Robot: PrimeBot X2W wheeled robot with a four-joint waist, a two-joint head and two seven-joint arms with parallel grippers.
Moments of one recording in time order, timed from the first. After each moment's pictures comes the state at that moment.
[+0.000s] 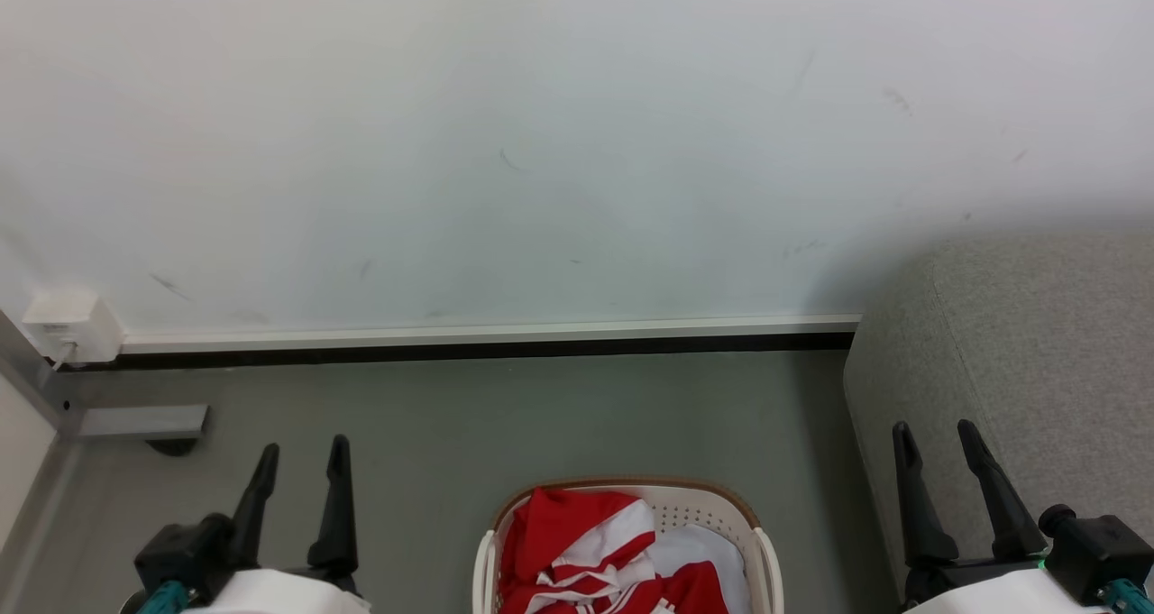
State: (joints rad) left arm -0.06 0.11 -0.05 0.15 -0.30 0.00 -0.20; right arm -0.07 -0.04 0.08 0.17 0.36 0.13 -0.20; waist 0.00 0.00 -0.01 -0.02
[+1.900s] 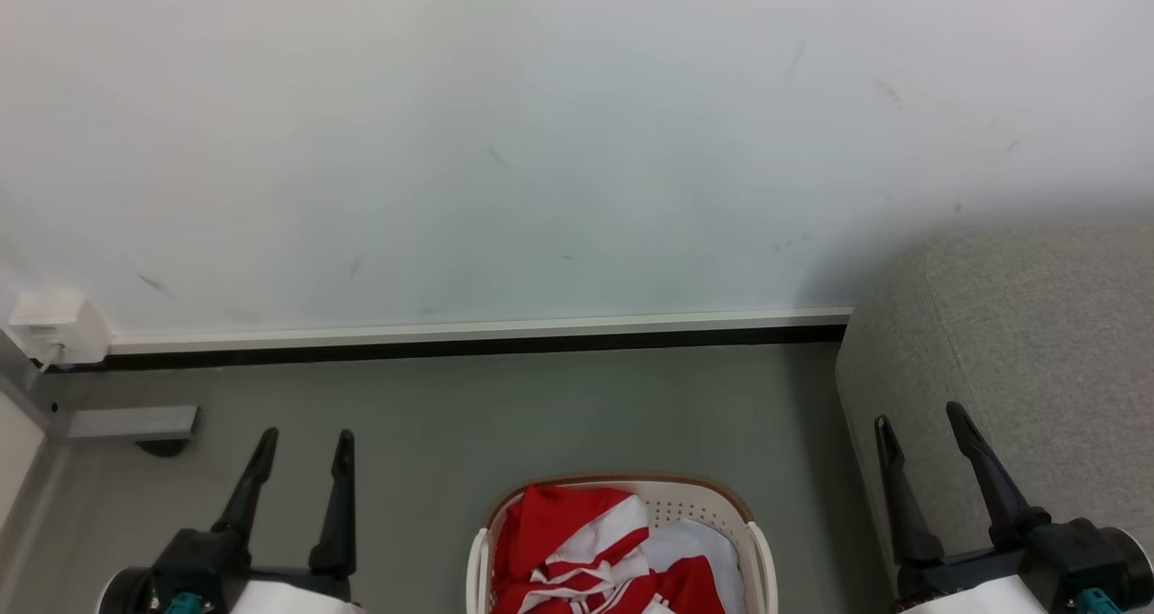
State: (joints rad) left arm -0.05 0.06 0.04 0.13 -0.04 -0.08 -0.26; right arm -0.08 -0.05 0.09 0.14 0.16 0.13 -0.26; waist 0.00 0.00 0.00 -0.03
